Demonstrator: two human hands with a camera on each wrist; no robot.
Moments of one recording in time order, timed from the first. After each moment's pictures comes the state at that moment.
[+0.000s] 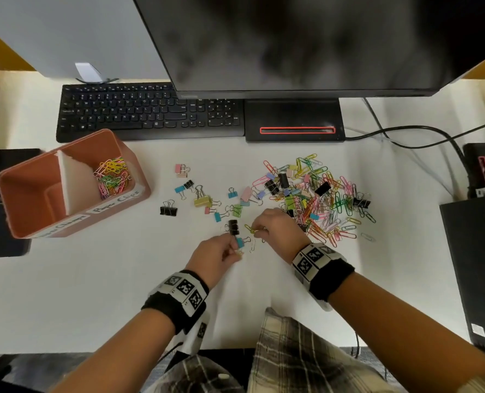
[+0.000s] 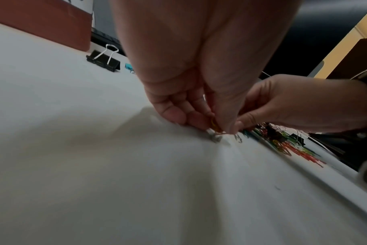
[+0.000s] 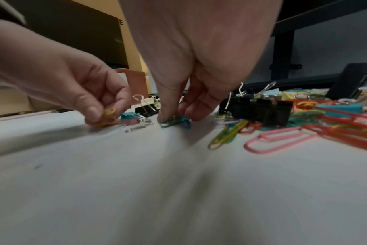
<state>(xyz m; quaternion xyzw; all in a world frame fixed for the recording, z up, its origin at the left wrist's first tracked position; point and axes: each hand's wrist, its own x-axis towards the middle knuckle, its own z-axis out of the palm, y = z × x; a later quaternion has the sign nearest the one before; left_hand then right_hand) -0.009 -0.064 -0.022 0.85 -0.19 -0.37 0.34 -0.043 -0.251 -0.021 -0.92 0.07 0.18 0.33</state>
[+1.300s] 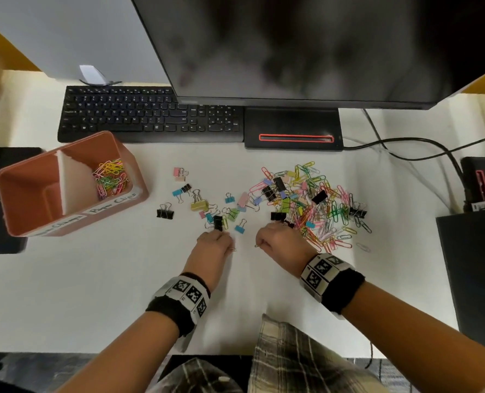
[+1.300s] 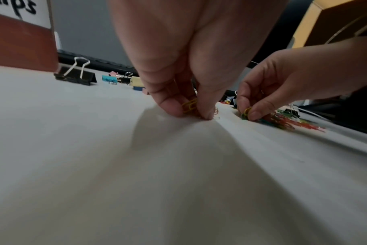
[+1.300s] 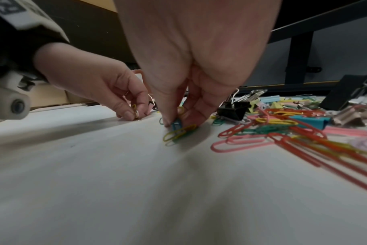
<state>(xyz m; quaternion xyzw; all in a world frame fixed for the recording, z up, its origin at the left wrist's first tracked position) -0.009 -0.076 -0.034 0.91 -0.27 -0.22 0.24 -0.058 -0.267 -0.020 -0.94 -0.02 0.21 0.25</state>
